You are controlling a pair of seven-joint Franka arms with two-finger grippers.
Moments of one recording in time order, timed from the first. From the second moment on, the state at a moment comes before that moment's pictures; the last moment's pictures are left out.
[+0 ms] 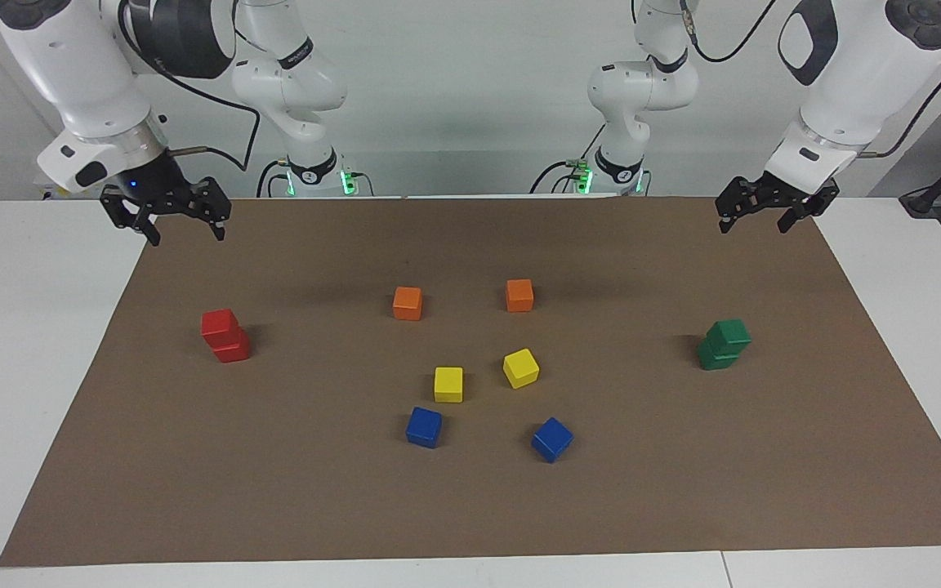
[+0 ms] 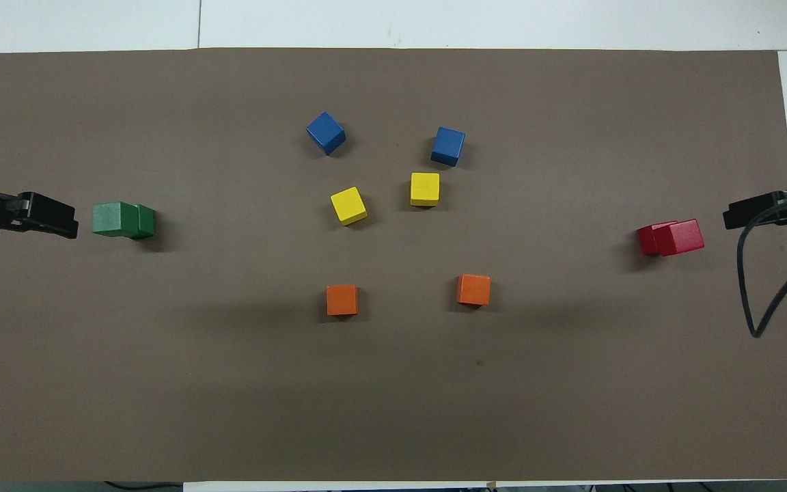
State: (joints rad) left arm -0.04 0.00 -0.02 -1.62 0.02 1.54 0.04; right arm -0.09 -0.06 0.02 -1.69 -0.01 1.63 -0.15
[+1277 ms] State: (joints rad) left arm -0.04 0.00 -0.02 -1.62 0.02 1.54 0.04; right arm -0.10 -0.03 0.01 -1.59 -0.01 1.56 -0.15
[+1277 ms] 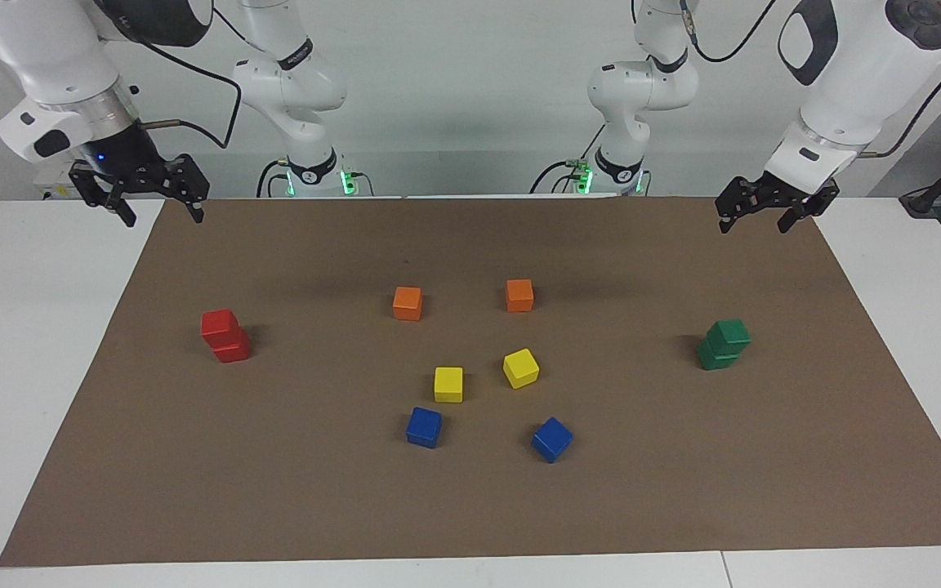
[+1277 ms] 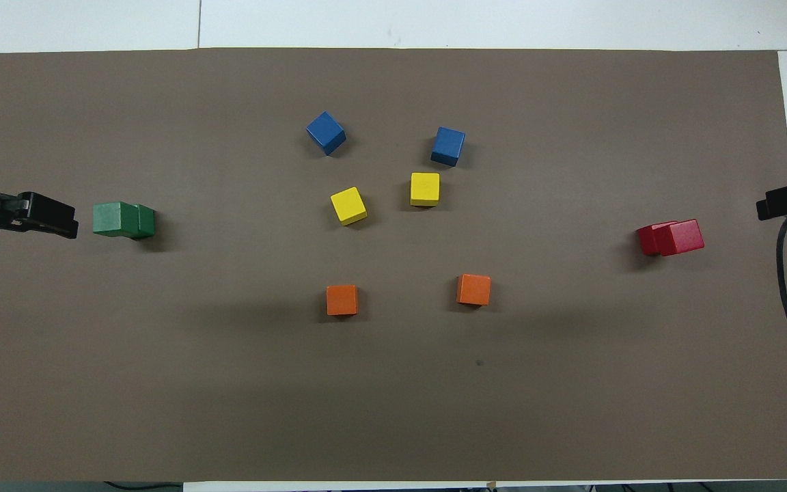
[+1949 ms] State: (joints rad) left arm -0.04 0.00 -0.02 -1.62 0.02 1.54 0.04; right arm -0.07 -0.05 0.01 -1.58 -0.01 1.51 -0.15
